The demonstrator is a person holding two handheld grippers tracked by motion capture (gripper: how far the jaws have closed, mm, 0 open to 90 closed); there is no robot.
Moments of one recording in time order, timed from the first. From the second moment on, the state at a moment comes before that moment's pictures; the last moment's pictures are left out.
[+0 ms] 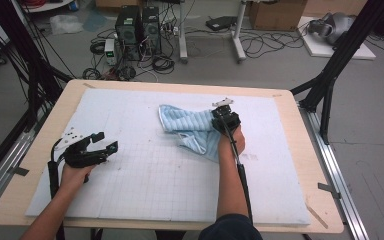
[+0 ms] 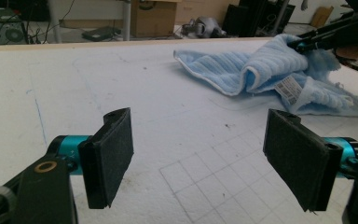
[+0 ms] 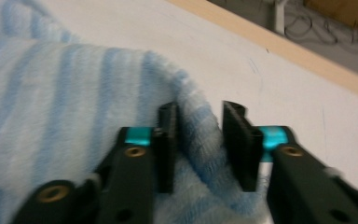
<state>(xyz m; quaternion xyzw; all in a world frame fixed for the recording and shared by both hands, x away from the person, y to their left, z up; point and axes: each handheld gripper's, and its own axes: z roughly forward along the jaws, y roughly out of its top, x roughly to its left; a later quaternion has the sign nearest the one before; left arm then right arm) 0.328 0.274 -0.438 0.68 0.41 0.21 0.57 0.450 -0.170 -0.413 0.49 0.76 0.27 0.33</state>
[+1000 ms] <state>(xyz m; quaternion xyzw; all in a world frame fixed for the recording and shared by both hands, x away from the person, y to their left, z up) 0.328 0.273 -0.438 0.68 0.41 0.22 0.57 0.351 -0.150 -0.442 0.38 0.84 0.37 0.10</state>
